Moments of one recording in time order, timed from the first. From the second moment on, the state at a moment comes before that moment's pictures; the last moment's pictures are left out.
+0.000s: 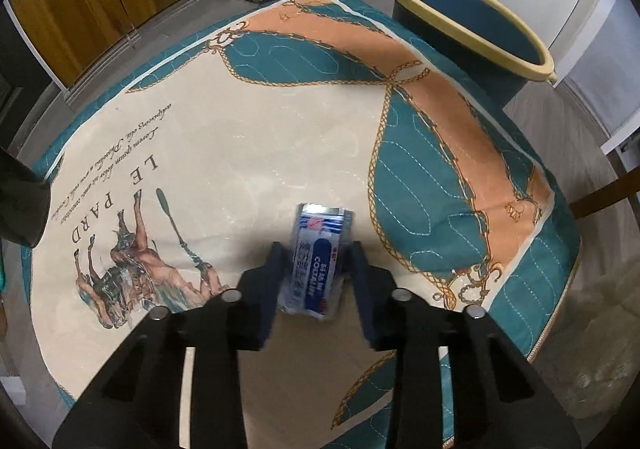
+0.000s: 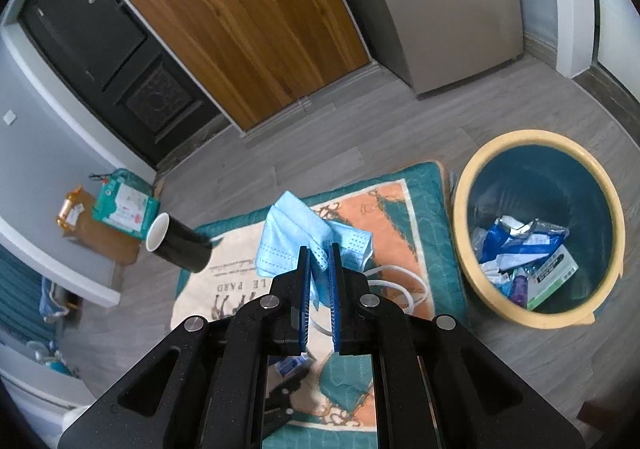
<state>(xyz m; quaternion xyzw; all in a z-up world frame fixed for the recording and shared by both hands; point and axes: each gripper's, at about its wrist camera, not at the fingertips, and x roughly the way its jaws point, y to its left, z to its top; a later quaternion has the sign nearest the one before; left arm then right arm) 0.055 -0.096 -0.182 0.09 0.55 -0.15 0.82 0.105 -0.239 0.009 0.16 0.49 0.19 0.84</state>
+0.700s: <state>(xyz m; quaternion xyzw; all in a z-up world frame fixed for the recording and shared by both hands) 0.090 -0.174 -0.075 0.09 0.42 -0.20 0.88 0.114 -0.372 0.012 0.21 0.45 0.07 0.86</state>
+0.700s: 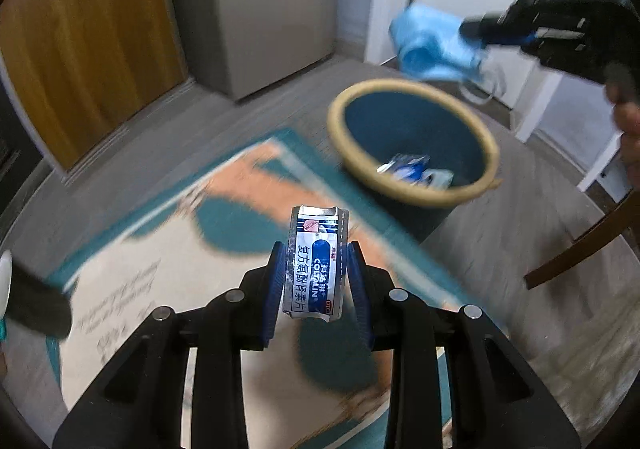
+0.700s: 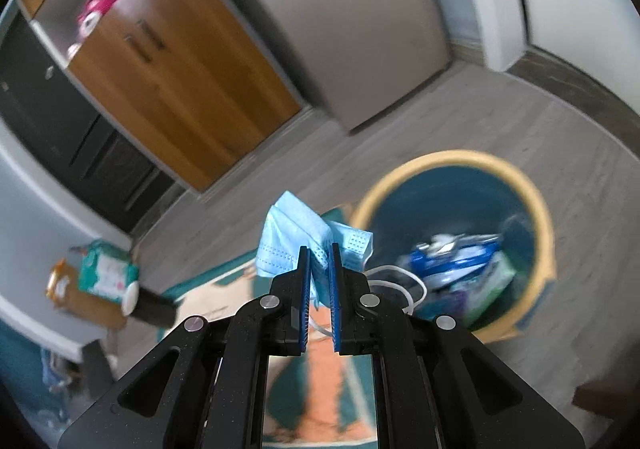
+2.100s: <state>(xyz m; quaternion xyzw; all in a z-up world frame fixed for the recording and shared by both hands) 0.070 -0.209 0.028 0.04 0.34 -0.25 0.91 0.044 -0.413 0.031 0.22 0.43 0.03 0.88</state>
